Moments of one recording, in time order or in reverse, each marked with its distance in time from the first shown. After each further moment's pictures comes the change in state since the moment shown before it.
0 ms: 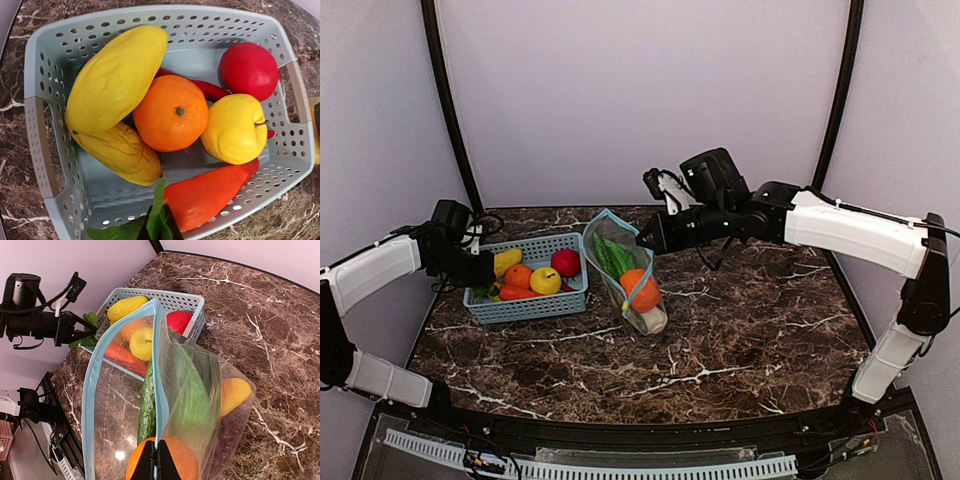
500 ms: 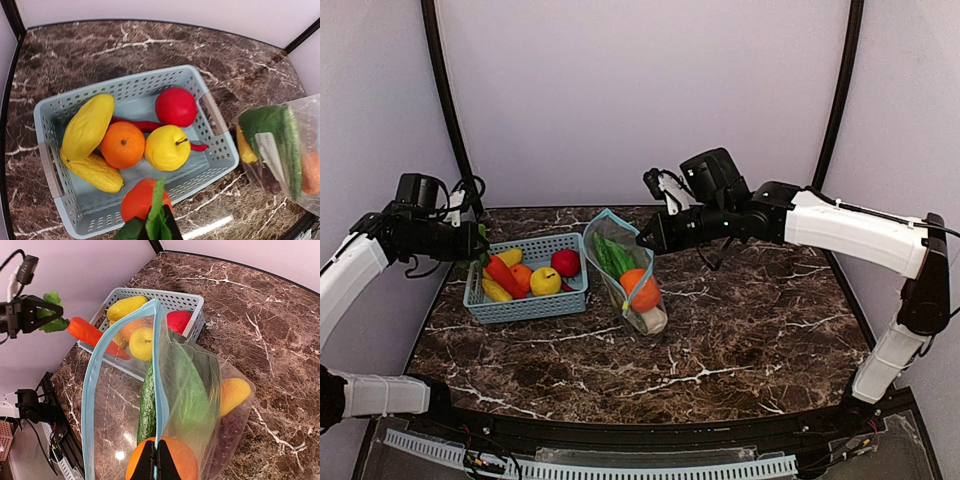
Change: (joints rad) left arm 0.000 -0.232 0.119 -0.103 0.130 0.057; right arm -0.002 0.000 0.000 -0.002 0.000 0.000
